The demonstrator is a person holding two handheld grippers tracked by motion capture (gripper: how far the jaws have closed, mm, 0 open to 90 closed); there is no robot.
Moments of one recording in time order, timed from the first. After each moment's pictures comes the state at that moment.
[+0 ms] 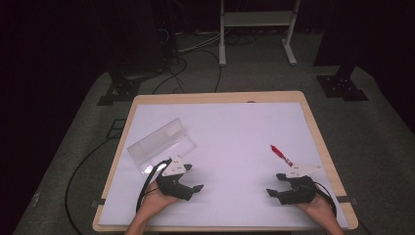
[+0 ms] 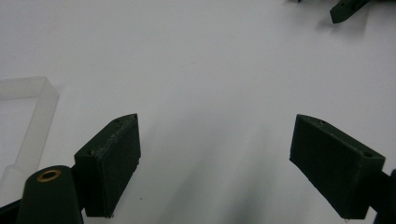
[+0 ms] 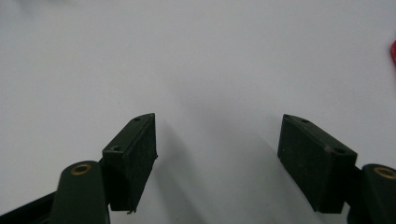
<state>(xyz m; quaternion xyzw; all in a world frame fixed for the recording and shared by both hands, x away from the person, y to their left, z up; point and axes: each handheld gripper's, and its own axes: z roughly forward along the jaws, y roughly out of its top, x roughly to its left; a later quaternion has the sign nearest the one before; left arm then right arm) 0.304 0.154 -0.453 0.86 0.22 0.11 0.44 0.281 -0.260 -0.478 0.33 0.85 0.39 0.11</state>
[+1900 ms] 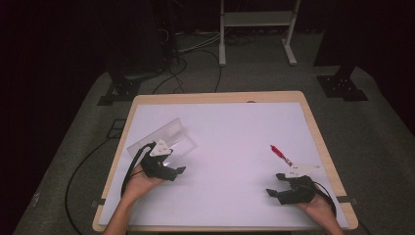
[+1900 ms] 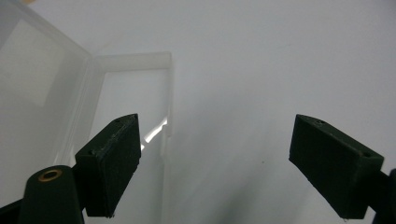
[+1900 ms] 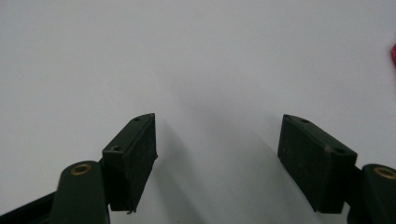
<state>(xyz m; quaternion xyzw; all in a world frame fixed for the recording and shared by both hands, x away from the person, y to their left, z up) 0.348 0.200 -0.432 0.87 0.28 0.16 0.37 0.282 -0.258 -0.478 0.33 0.85 0.39 0.11</state>
